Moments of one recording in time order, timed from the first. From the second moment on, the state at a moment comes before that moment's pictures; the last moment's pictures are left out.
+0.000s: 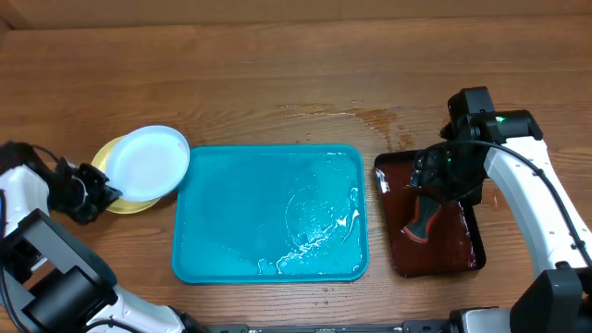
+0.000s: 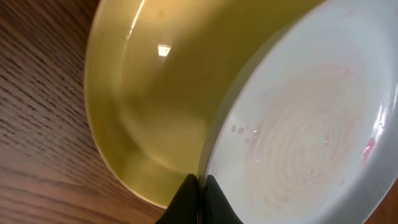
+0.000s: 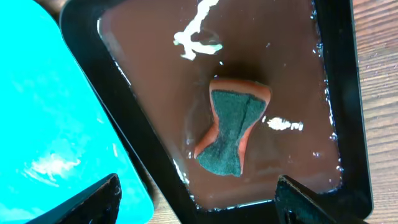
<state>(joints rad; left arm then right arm) 0.73 1.85 1.25 -0.92 0.40 -0.26 0.08 1.56 1.24 -1.24 -0.14 0.36</state>
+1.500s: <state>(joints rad) 0.73 1.81 1.23 -0.88 0.16 -0.41 0.08 1.56 1.24 -1.20 -0.13 0.32</state>
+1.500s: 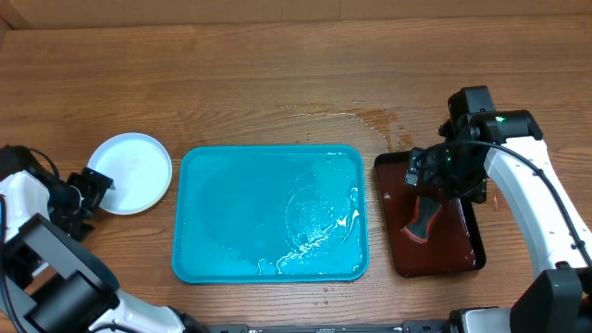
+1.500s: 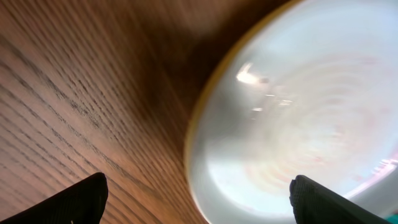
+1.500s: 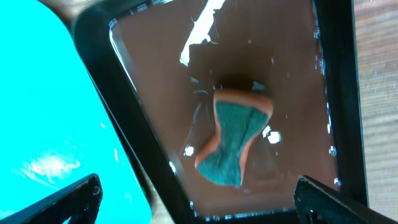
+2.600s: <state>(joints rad) 0.02 1.38 1.30 -0.92 0.17 0.01 0.08 1.24 1.32 -0.92 -0.13 0.07</state>
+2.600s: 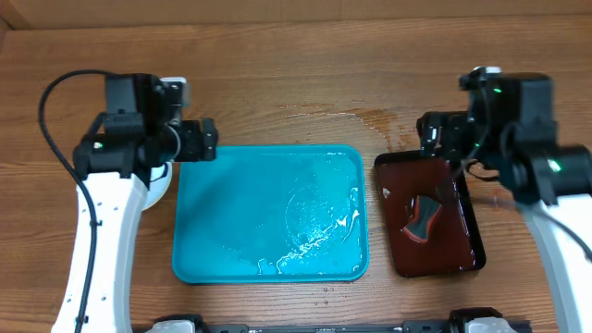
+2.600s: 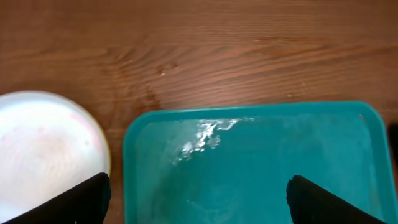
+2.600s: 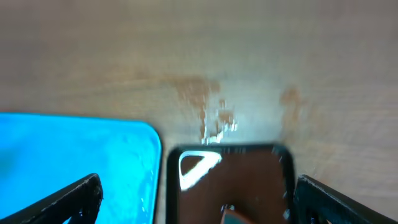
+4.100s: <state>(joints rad) -0.05 0.93 1.34 -0.95 0.09 0.08 0.08 0.90 1.33 -1.00 0.05 -0.06</state>
